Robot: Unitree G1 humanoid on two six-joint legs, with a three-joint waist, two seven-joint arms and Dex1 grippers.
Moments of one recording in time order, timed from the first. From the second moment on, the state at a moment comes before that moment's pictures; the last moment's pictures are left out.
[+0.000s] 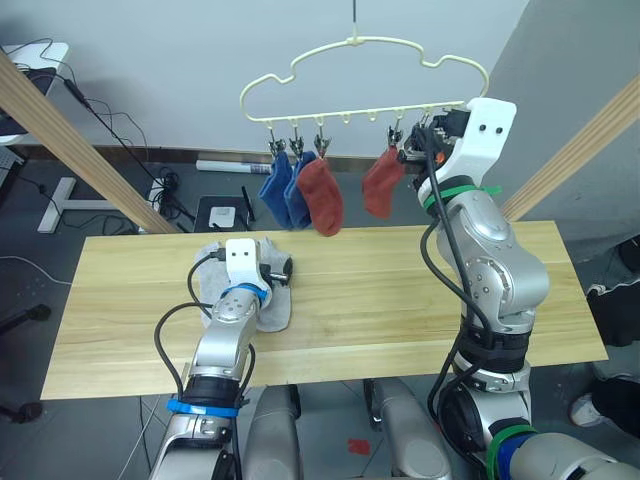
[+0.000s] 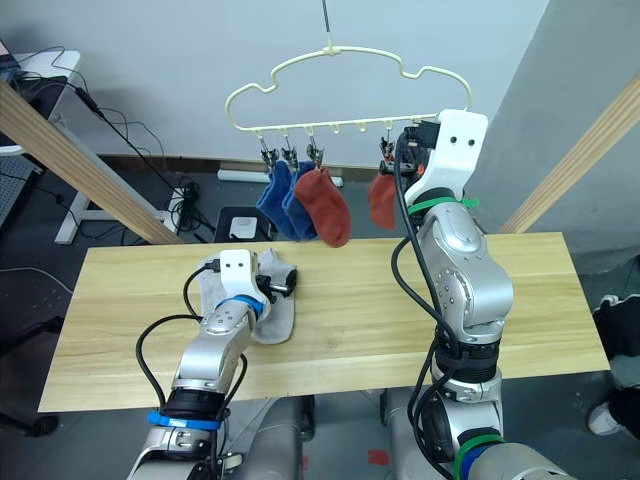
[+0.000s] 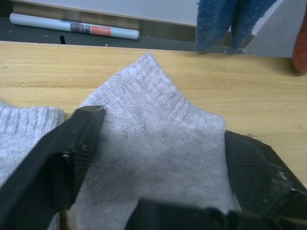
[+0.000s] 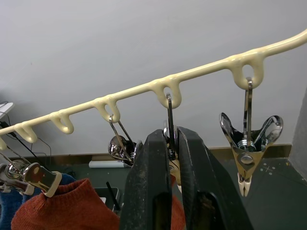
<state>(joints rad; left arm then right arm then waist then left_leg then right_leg) -0.35 0.18 0.04 0.18 -0.02 0.41 -0.10 -0.74 0.06 -0.12 -0.37 0.22 0.81 -0.11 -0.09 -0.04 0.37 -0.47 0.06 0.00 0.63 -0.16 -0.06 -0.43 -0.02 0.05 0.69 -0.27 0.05</state>
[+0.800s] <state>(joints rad) -0.37 0.23 -0.19 0.11 -0.07 -0.05 -0.58 -0.74 0.05 -0.12 -0.37 0.22 0.81 -0.11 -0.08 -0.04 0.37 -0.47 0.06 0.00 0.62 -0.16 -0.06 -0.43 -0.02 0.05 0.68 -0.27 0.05</state>
